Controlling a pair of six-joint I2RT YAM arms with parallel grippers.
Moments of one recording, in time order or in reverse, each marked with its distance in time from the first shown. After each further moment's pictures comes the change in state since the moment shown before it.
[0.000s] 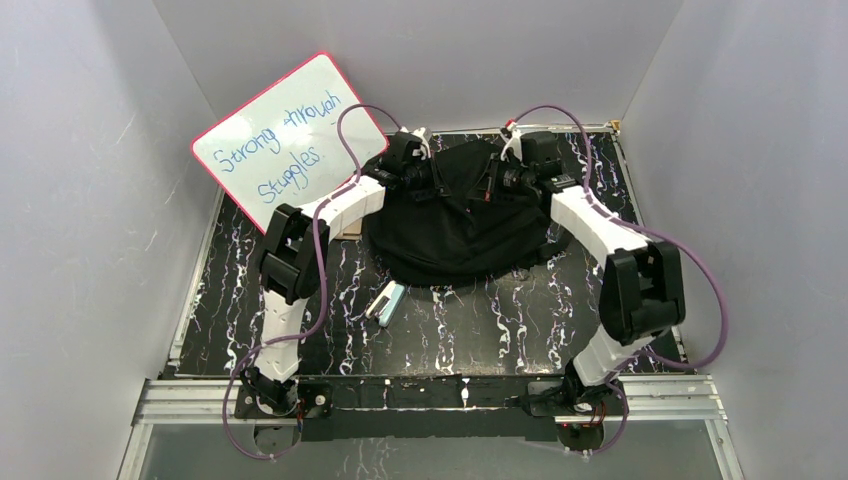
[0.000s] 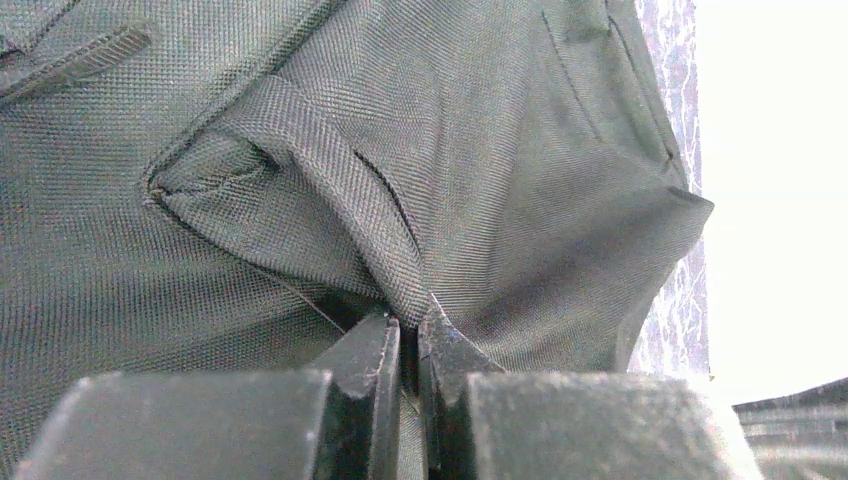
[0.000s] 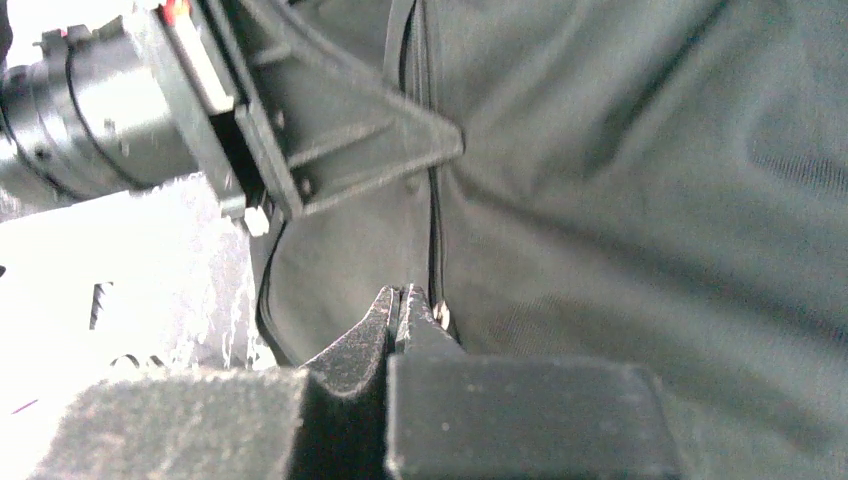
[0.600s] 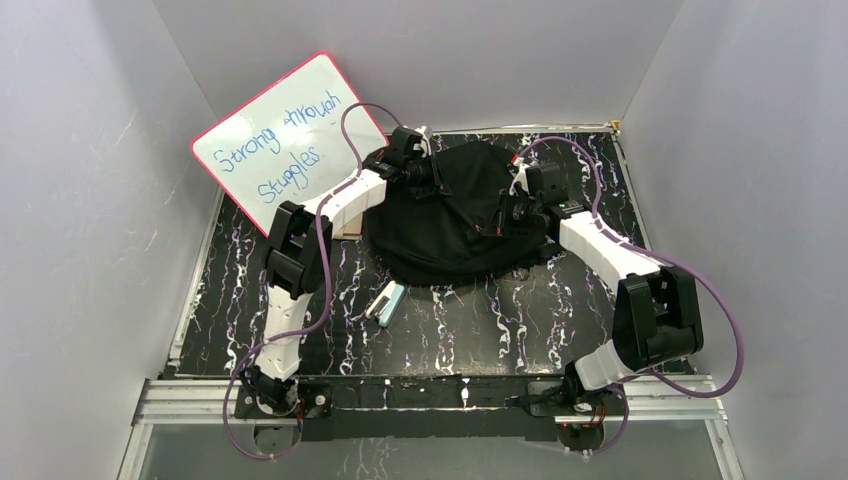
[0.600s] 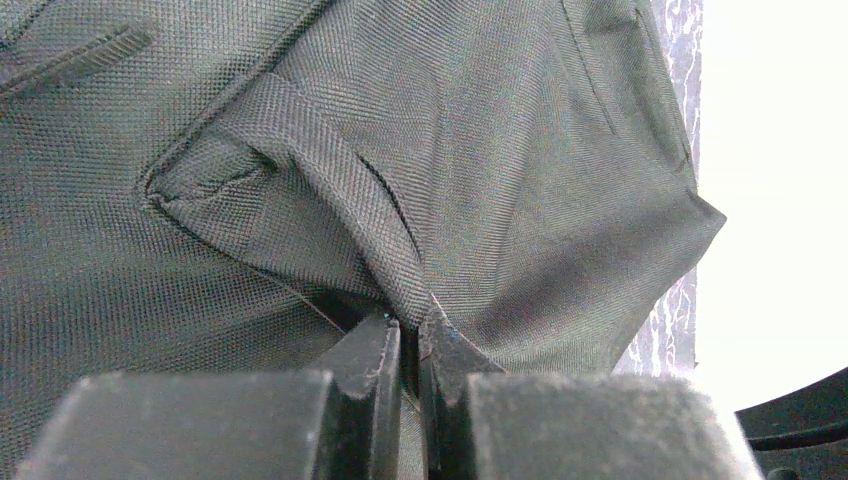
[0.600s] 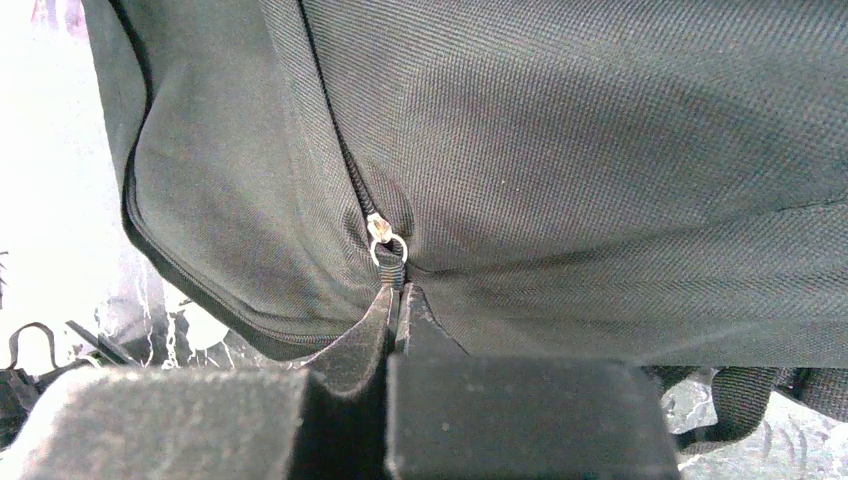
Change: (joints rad) left arm 0.024 0.064 0.127 -0.117 0.031 -0.003; right arm 0.000 -0.179 -0.251 -0.134 0.101 -0.074
